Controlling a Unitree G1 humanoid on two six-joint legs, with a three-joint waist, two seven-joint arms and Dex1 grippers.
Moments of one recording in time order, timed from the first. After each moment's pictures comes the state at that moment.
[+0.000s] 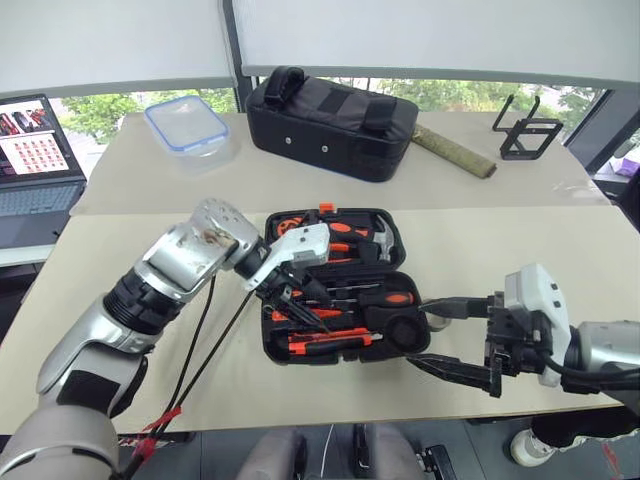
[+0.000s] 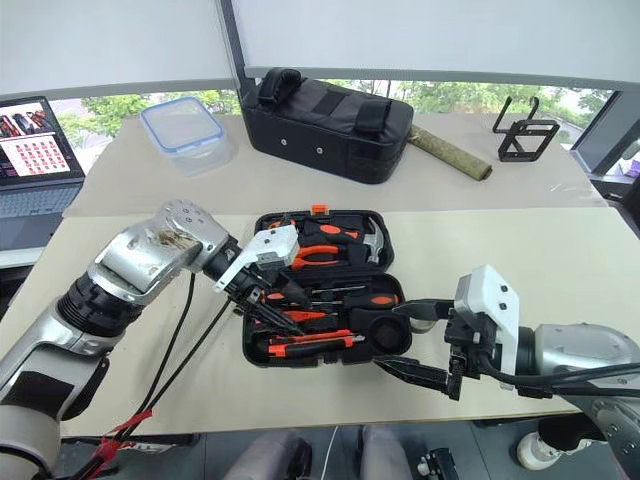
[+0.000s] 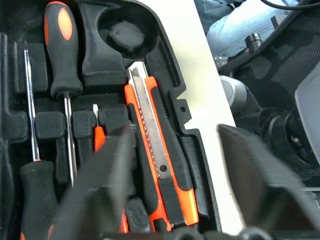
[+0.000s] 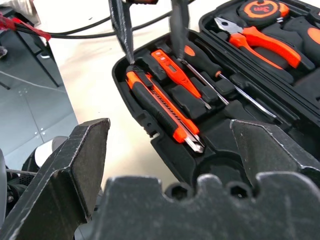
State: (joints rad) left arm -0.92 0.68 -0.53 -0.12 -0.33 0.90 -1.46; right arm 0.10 -0.99 -0.36 -0.76 0.93 0.79 0.85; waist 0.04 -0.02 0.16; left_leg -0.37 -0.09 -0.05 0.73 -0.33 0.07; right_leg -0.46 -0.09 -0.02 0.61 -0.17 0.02
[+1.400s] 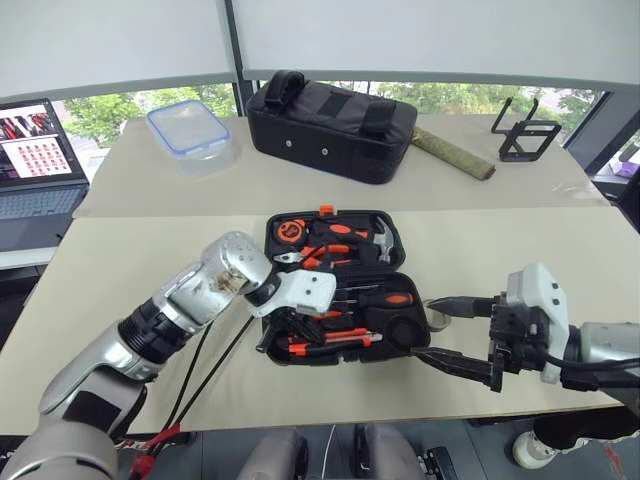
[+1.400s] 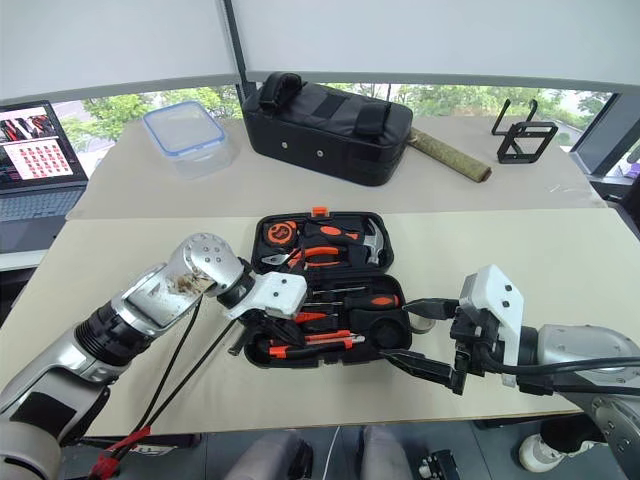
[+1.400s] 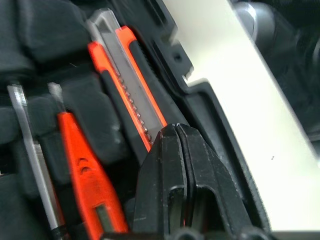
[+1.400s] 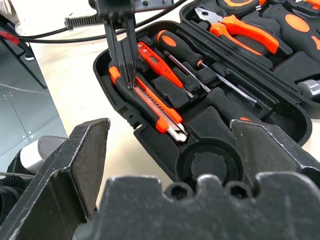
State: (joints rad) left arm -0.77 0.68 -0.65 -0.15 -0.07 0.48 -1.46; right arm 0.12 -0.97 -0.36 -0.73 0.88 0.79 0.84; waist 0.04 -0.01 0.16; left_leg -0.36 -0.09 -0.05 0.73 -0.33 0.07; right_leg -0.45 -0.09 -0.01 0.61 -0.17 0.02
